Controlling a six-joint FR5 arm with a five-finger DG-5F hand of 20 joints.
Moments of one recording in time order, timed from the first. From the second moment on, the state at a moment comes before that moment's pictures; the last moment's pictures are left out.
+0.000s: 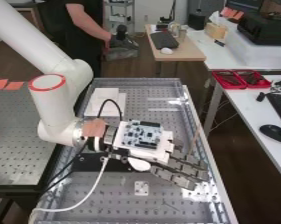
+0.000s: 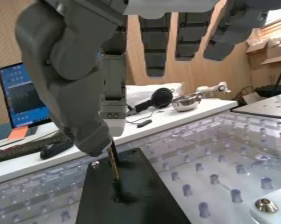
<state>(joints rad) 1.36 -2.22 -1.68 -2.42 -1.55 -0.54</state>
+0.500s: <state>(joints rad) 1.37 -2.23 -1.67 -2.43 -1.55 -0.54</state>
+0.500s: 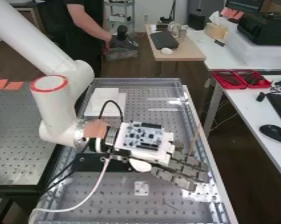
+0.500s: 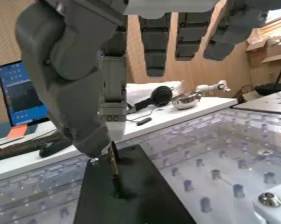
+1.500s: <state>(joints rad) 1.36 -2.22 -1.68 -2.43 -1.55 -0.53</state>
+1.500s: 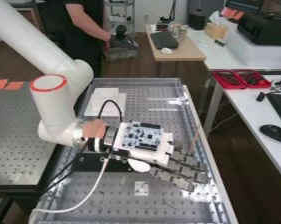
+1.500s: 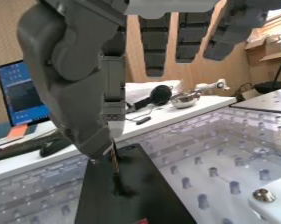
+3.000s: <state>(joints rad) 1.36 -2.22 -1.67 -2.44 -1.59 -0.63</state>
